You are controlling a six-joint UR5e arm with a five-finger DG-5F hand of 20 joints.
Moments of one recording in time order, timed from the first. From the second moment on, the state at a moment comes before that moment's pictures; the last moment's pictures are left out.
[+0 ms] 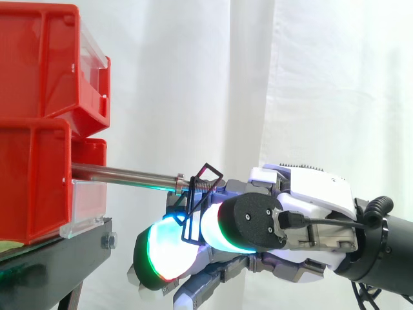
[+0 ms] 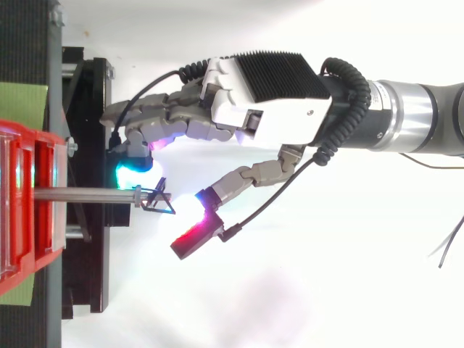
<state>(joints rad) 0.08 -2.45 -1.26 -2.24 -1.59 -0.74</state>
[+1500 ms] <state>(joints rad) 0.09 -2.45 -1.25 -2.25 -1.59 -0.74</state>
